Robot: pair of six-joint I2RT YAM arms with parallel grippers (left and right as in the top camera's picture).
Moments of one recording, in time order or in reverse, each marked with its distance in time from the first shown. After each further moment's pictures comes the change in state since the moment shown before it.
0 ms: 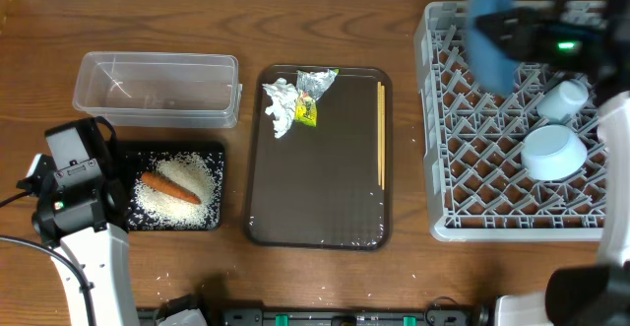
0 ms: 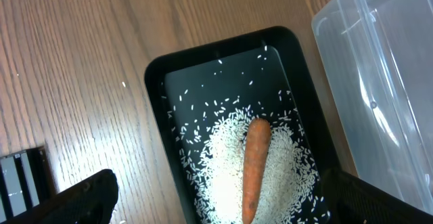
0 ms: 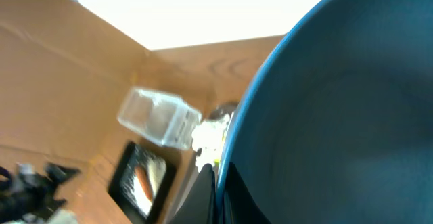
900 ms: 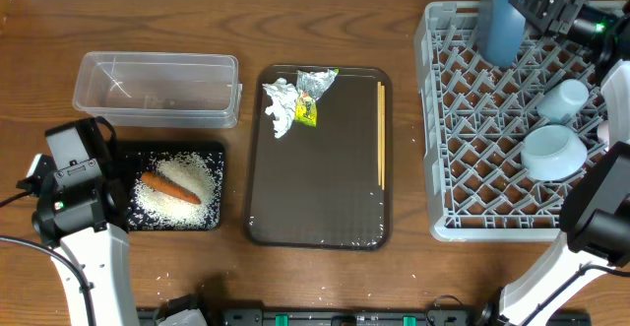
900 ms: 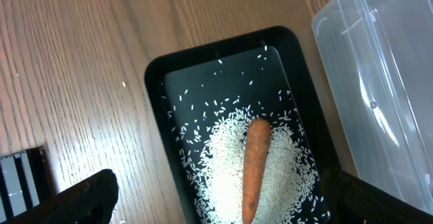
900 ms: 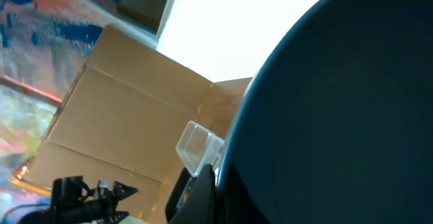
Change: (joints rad) left arm 0.000 0.000 0.000 0.000 0.000 0.000; right arm -0.151 0.405 -0.001 0.682 -0.430 0.403
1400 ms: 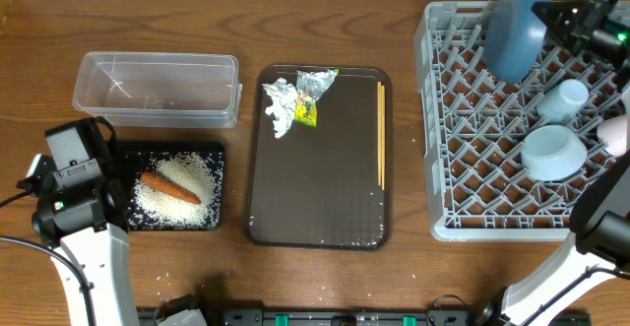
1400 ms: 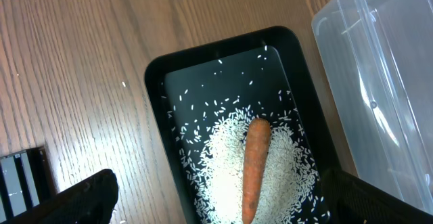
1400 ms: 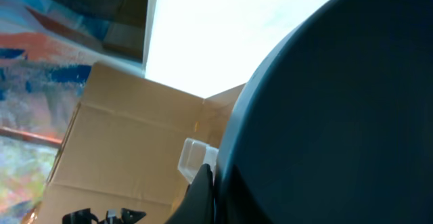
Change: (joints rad) left arm 0.000 0.000 0.000 0.000 0.000 0.000; right arm -0.097 0.000 0.000 -0.117 0.040 0.027
